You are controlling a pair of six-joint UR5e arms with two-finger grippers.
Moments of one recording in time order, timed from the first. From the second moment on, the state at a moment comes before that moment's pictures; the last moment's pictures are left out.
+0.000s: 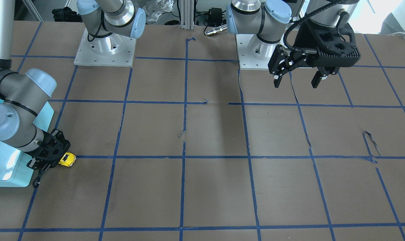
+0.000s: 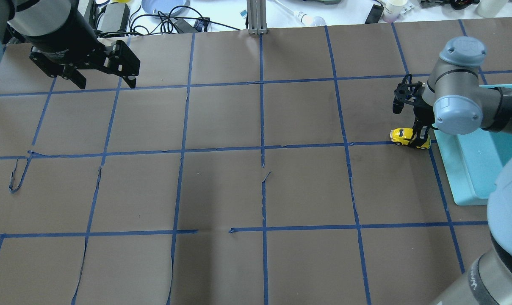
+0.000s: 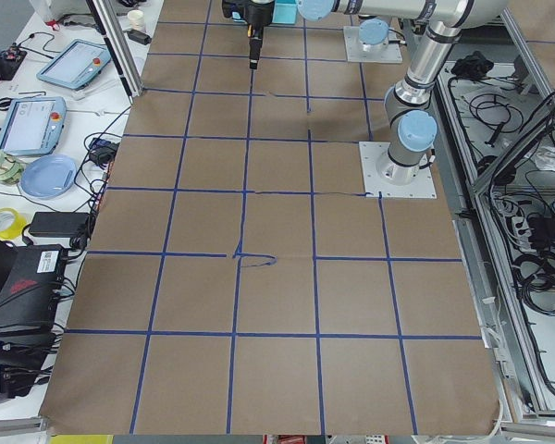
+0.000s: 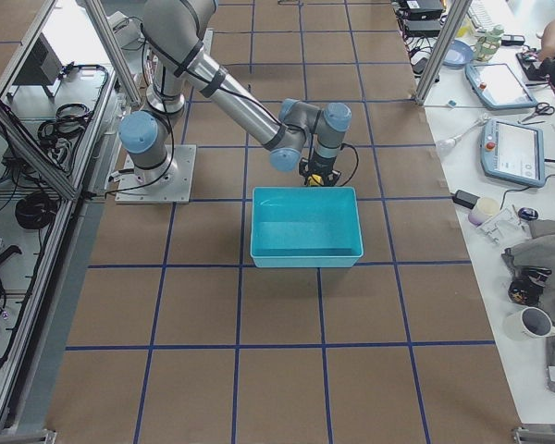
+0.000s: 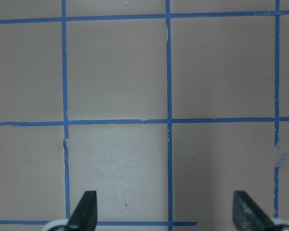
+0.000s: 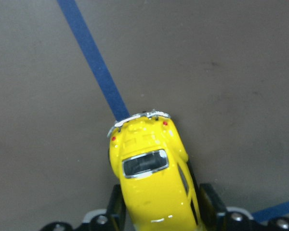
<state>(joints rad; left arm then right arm) -1.54 -1.54 -1.54 -1.51 1.60 0.04 1.26 -1.14 1.85 -2.22 -1.66 -1.46</state>
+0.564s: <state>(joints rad) -1.54 -1.54 -1.53 -1.51 1.60 0.04 1.31 -1.25 1.83 -2.17 -1.62 -1.45</state>
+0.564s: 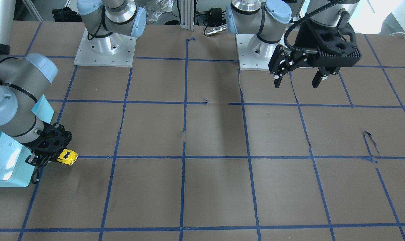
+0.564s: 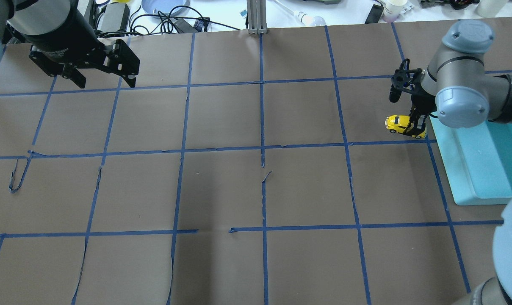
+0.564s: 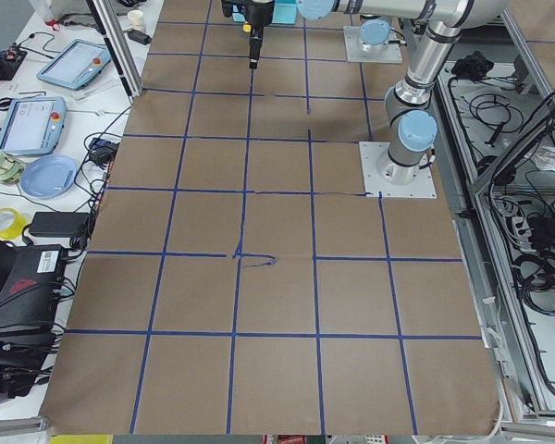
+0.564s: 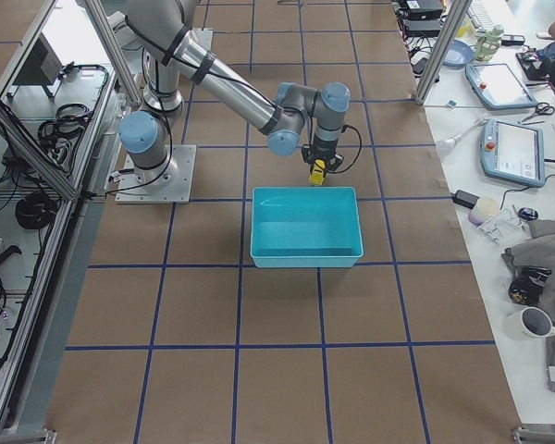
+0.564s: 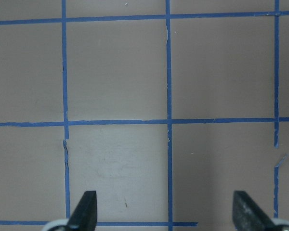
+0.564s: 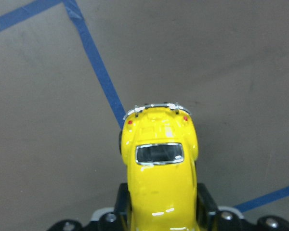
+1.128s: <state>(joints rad) -1.54 -1.54 -1.53 -1.50 1.60 0.04 1.27 -1.34 1.60 -1.82 -1.65 -1.51</state>
